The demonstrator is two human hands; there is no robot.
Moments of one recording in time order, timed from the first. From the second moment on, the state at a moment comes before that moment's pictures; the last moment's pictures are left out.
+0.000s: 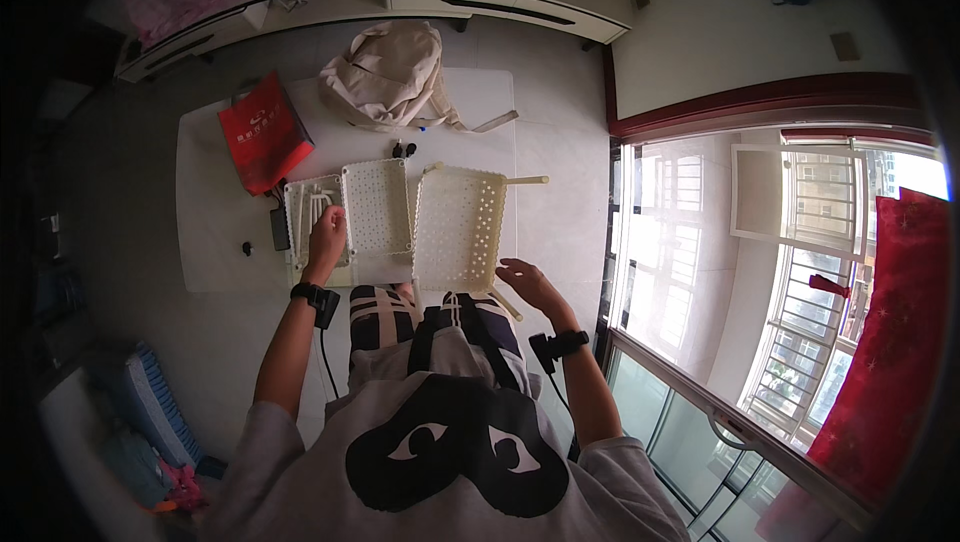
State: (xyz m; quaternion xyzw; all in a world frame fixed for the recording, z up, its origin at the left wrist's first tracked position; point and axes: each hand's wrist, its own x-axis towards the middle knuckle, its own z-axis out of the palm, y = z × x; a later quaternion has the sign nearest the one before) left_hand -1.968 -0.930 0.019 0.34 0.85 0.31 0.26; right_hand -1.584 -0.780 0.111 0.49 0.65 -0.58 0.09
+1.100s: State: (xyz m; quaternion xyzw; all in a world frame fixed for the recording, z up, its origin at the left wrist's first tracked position) left_hand -1.934 -0.982 -0.130 0.32 0.82 0.13 0.45; right_hand -1.576 -0.879 0.143 0.73 0.46 -0.47 -0.19
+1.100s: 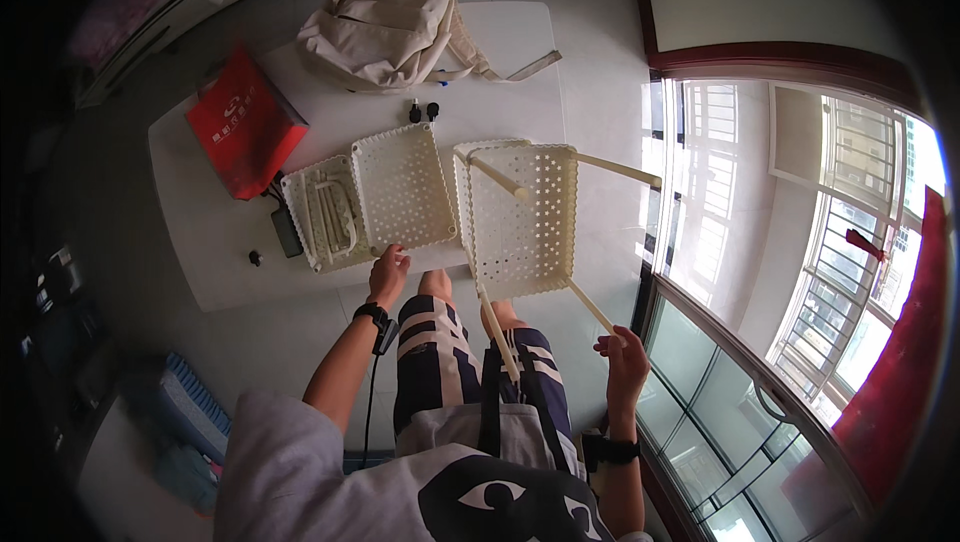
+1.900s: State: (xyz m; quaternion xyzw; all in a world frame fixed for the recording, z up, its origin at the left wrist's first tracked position) left_hand -1.760 -0.994 0.333 0.55 0.80 0.25 0.02; right_hand -1.561 -0.780 0.259 0.35 0.66 -0.65 -0.13
